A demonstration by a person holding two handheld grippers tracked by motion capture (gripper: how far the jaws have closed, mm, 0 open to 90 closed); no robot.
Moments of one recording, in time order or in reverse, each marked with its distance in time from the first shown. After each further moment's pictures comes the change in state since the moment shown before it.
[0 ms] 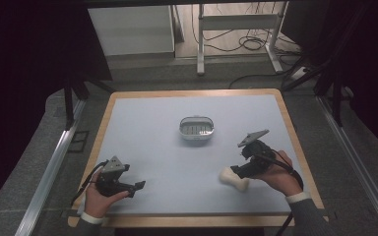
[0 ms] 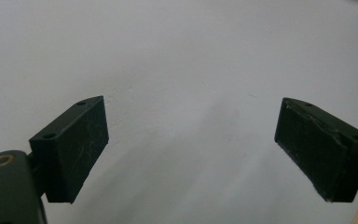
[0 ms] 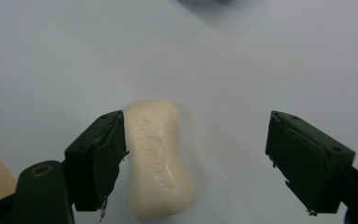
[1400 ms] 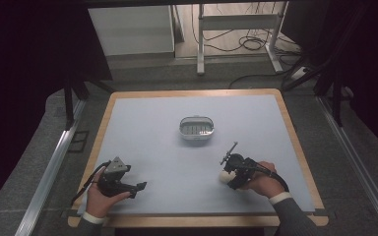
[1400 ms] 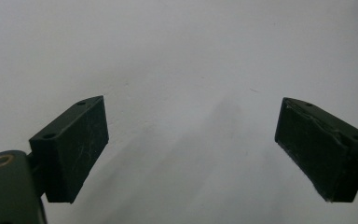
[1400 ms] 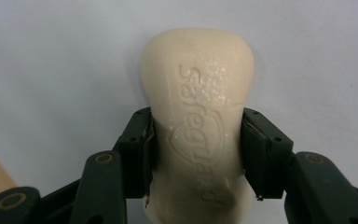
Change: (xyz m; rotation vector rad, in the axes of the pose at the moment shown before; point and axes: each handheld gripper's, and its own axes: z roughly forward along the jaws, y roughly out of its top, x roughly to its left) left arm -0.002 0.000 0.005 0.019 0.002 0.011; right arm 0.025 -0.005 0.065 0.342 0.071 -0.134
